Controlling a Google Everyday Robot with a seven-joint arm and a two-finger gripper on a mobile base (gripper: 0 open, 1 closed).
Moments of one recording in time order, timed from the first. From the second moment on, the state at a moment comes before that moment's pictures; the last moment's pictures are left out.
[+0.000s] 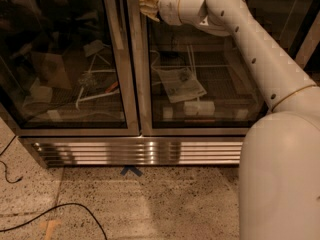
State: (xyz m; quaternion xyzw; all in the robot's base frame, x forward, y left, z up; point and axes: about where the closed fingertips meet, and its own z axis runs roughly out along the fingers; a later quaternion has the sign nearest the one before) arm 0.830 0.040 0.985 -0.73 0.13 -0.26 0.62
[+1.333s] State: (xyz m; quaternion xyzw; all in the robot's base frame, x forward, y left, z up) arm 0.828 0.029 0.983 -0.73 0.12 -0.25 0.63
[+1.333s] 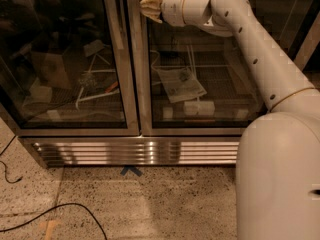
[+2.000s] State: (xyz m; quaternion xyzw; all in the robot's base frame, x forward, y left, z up) arm 0.823 0.029 0.986 -0.72 0.11 -0.24 0.64
